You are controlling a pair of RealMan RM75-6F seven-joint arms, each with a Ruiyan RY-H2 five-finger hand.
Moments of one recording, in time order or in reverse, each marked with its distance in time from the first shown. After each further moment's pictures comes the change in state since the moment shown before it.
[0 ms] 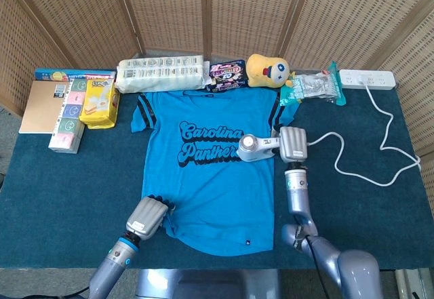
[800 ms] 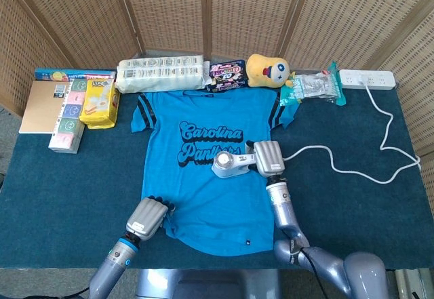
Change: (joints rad) left arm 0.003 -0.005 0.005 0.008 0.007 -0.001 -0.015; right arm -0.053 0.050 -0.090 -0.299 -0.053 0.034 -0.063
